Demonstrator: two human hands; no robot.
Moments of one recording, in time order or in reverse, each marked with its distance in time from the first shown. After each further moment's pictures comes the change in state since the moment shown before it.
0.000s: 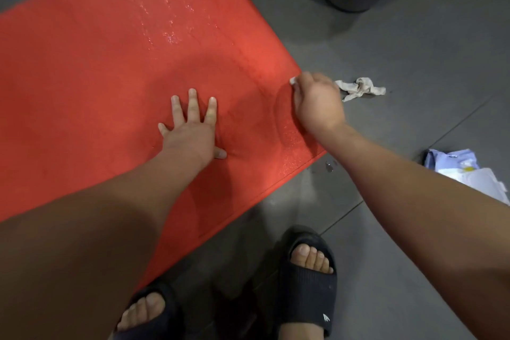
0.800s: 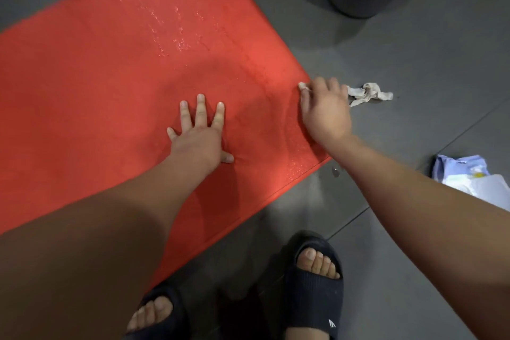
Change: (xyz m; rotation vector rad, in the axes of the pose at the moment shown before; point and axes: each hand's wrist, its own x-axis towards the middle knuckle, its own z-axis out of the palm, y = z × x) left_hand -0.001 -0.001 -0.002 -0.011 -0.012 -0.006; right_hand -0.009 0.006 0.014 -0.016 -0.015 0.142
